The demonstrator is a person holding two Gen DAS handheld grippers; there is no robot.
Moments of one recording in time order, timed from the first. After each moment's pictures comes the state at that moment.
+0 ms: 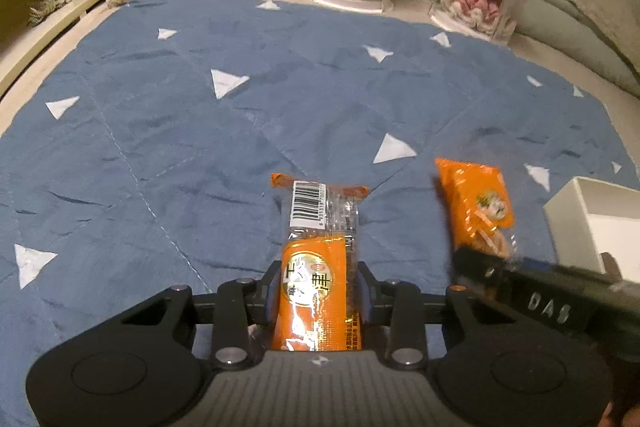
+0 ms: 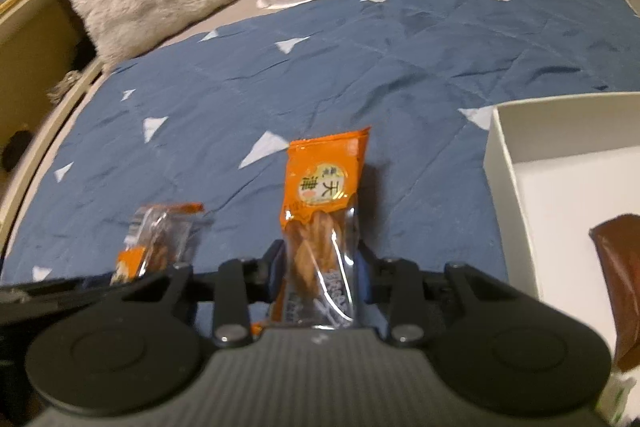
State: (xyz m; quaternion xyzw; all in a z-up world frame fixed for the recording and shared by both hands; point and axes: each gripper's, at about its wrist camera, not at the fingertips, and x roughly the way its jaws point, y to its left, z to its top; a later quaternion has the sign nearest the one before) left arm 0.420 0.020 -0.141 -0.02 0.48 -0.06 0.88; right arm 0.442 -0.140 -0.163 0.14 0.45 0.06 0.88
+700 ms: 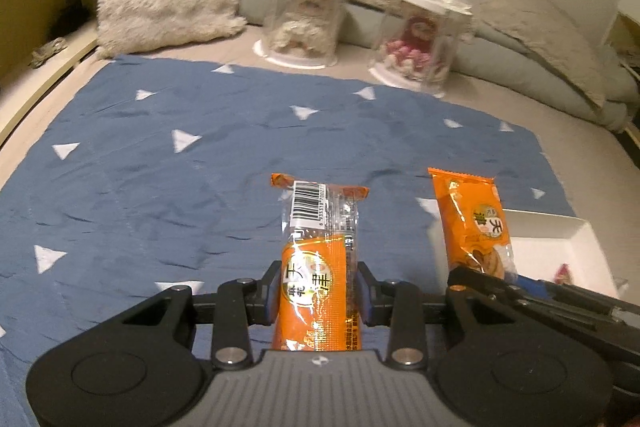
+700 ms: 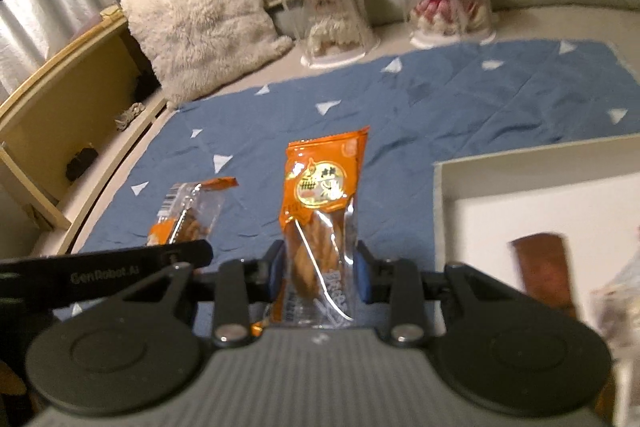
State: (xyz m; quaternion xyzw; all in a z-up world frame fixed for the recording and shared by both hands) left arm 0.354 -0.035 -0.057 -0.04 0.42 -0.09 0.90; right arm 0.351 -0.195 -0.079 0.14 0.38 0.10 0.91
